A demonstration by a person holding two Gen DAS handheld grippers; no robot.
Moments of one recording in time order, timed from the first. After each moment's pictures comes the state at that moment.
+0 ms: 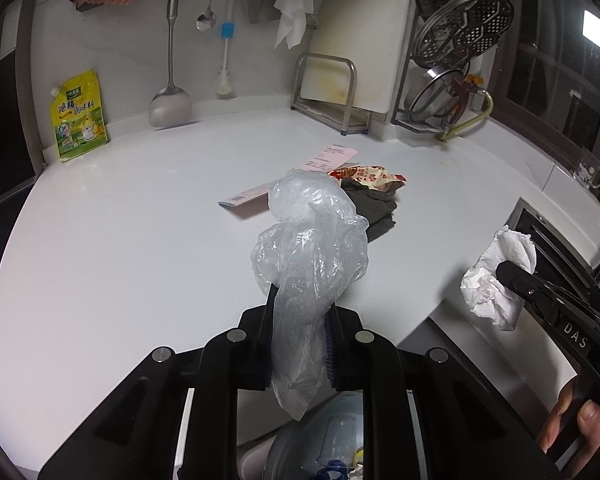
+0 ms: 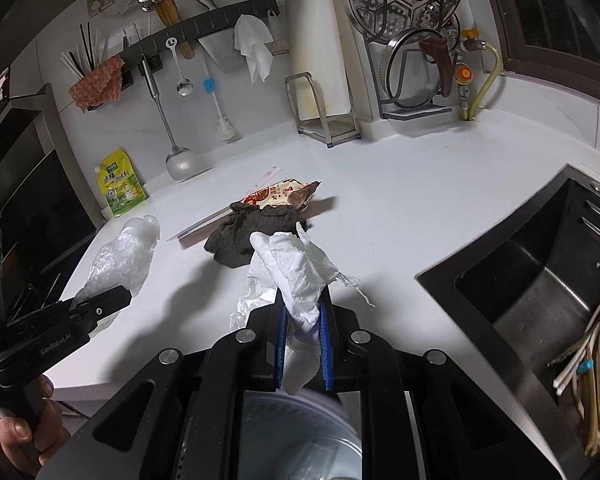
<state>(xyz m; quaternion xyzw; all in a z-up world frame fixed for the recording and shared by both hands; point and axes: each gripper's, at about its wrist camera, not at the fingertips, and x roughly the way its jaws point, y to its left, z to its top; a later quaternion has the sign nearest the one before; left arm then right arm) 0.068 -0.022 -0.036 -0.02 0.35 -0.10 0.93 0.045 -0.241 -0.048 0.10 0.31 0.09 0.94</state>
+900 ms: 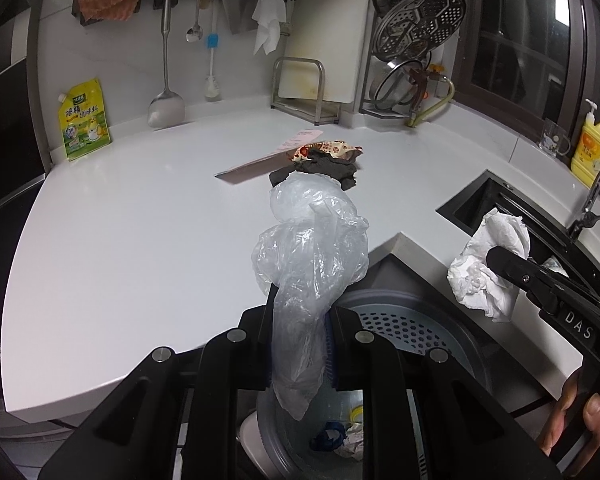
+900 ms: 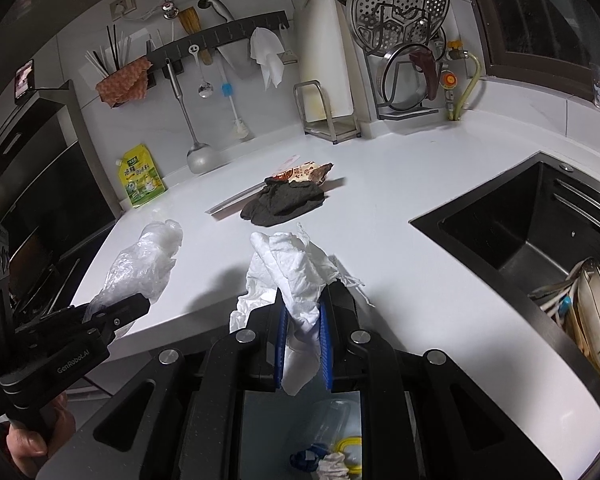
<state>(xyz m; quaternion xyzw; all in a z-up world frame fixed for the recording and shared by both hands) -0.022 -0.018 -0.038 0.00 0.34 -0.13 0.93 -0.052 -0.218 -0.041 0.11 0.30 0.08 0.95</state>
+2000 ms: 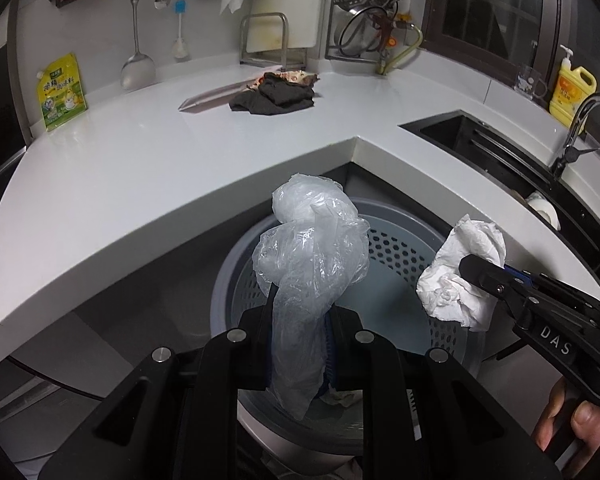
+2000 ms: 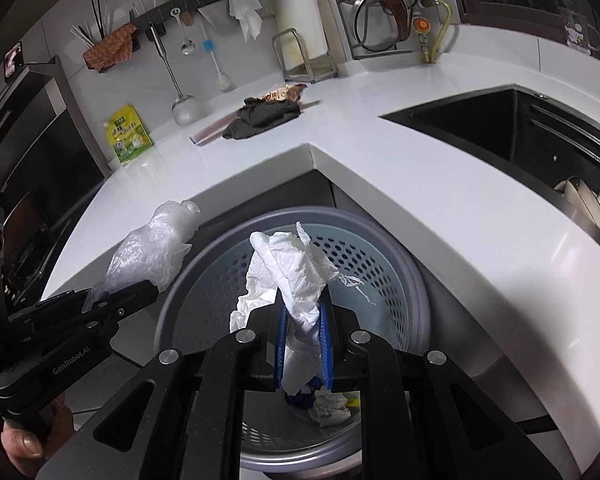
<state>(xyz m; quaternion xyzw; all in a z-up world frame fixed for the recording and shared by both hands) -0.075 -0.047 -0.094 0.03 0.39 -0.16 0.91 -0.111 -0.221 -0.106 0.12 0.36 0.06 0.92</state>
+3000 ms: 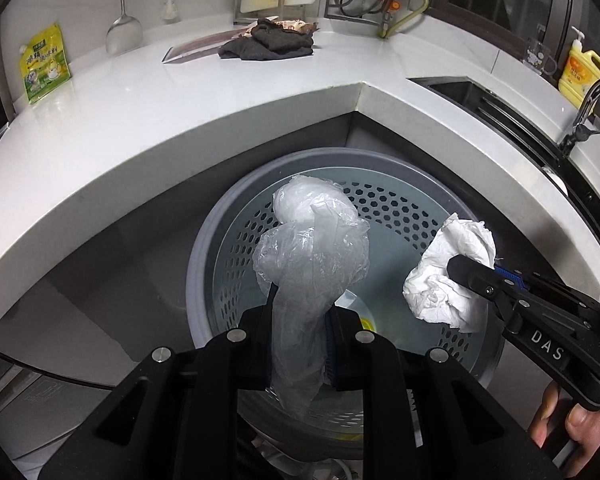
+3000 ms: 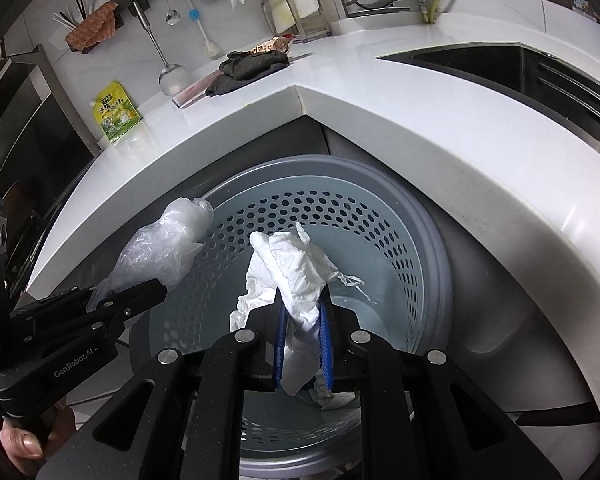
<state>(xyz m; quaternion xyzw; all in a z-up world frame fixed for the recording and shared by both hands) -0.058 -0.053 -0.131 0.04 0.44 -0.17 0.88 -0.094 -0.221 -0.147 0.14 0.41 0.06 0.90</state>
